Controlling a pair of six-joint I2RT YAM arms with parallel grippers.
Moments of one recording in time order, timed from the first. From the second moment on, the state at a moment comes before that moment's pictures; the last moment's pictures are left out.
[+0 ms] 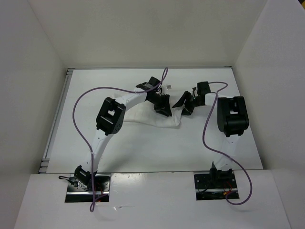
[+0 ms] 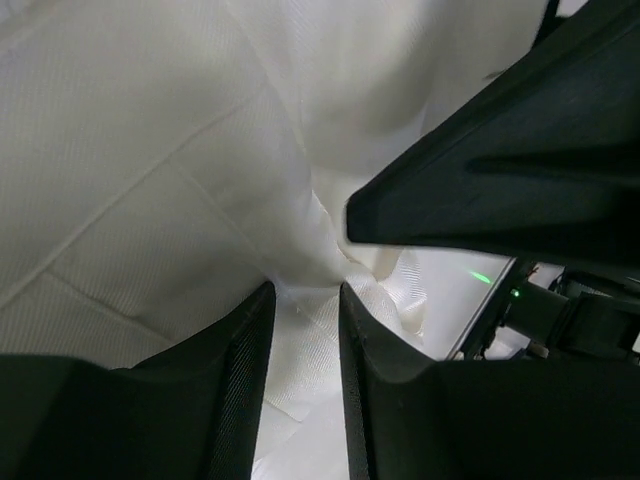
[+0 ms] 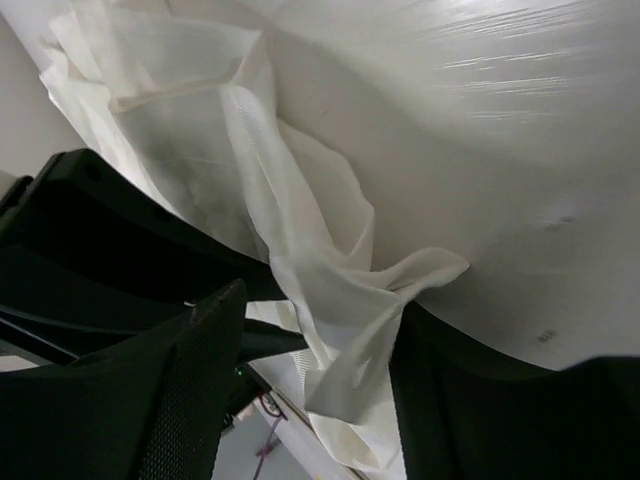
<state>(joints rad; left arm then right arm) -0.55 2.49 2.05 -0.59 0.72 -0.42 0.06 2.02 1.21 -0.25 -0.66 0.72</state>
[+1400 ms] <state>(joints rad) -0.32 2.10 1.65 -0.69 0.65 -0.22 0.12 2.11 1.32 -0.35 -0.65 0.67</state>
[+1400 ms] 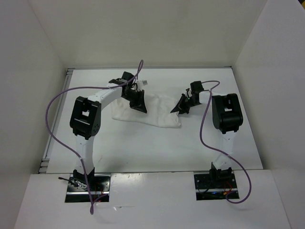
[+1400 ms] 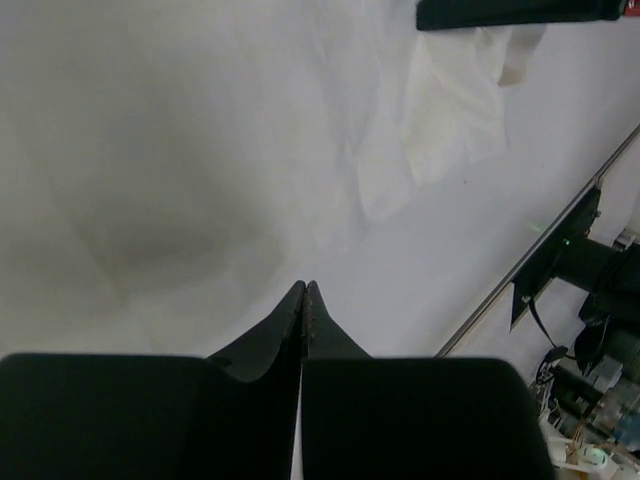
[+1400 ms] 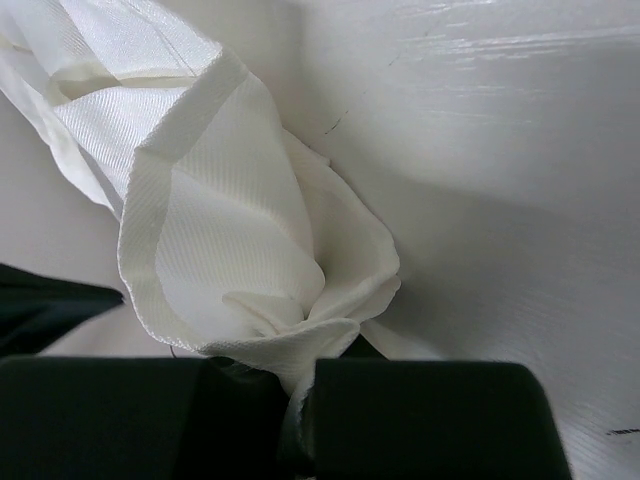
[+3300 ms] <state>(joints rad) -0.58 2.38 1.92 -0.80 0.56 -0.22 0.14 1.85 1.41 -0.49 -0.78 0.73</state>
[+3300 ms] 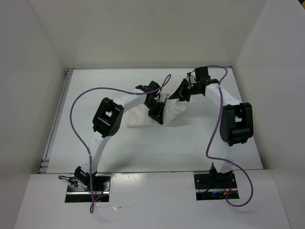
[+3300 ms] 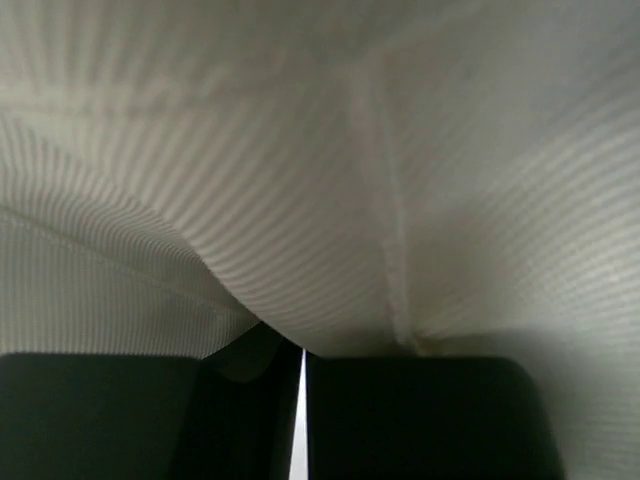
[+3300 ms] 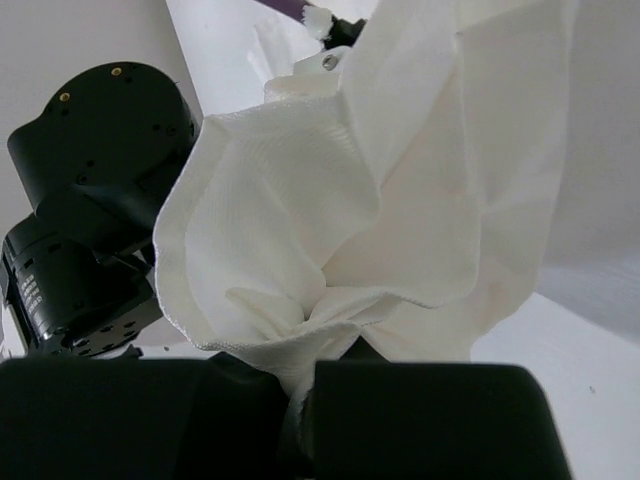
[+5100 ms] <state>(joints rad) -0.37 2.13 1.57 -0.70 0.28 -0.27 0.36 2.19 1.90 -0.58 -0.71 0.76</state>
